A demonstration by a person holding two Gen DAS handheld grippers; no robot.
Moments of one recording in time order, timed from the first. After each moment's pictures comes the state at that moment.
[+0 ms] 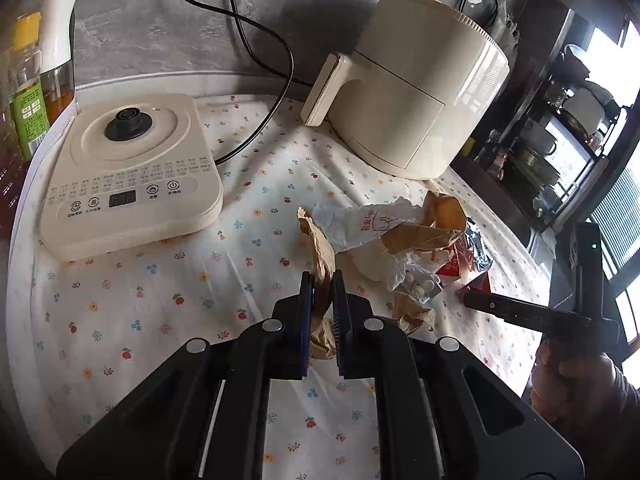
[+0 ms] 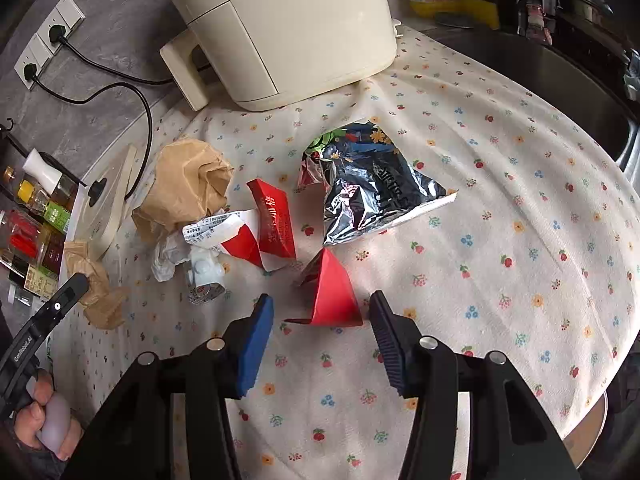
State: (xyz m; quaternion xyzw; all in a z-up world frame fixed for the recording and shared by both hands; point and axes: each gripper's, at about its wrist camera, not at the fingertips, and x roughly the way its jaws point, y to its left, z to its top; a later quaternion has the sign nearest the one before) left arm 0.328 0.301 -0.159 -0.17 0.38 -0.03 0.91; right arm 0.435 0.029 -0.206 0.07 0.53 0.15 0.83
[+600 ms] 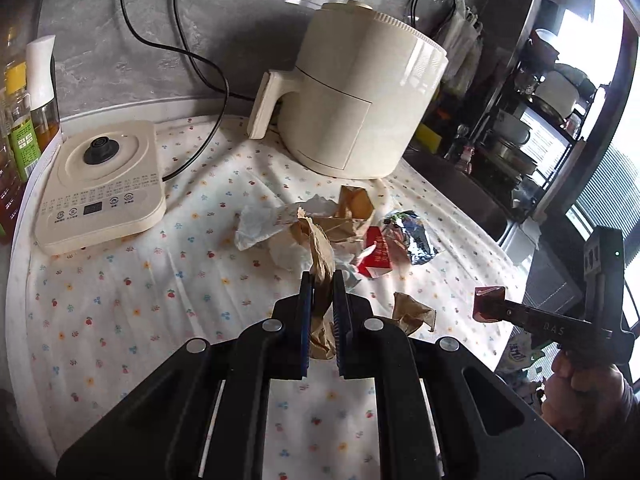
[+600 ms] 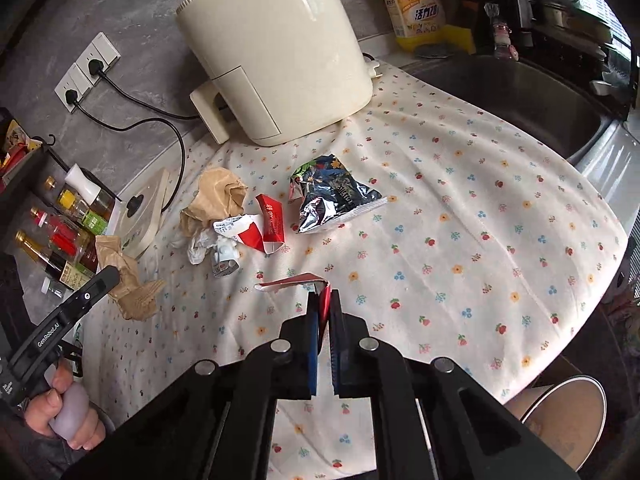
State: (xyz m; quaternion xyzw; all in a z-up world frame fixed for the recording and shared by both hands) left arm 0.302 0.221 -0.125 -0.15 0.36 -0.05 0.92; right arm 0.379 -0.045 -0.161 0.11 0.48 0.19 0.85
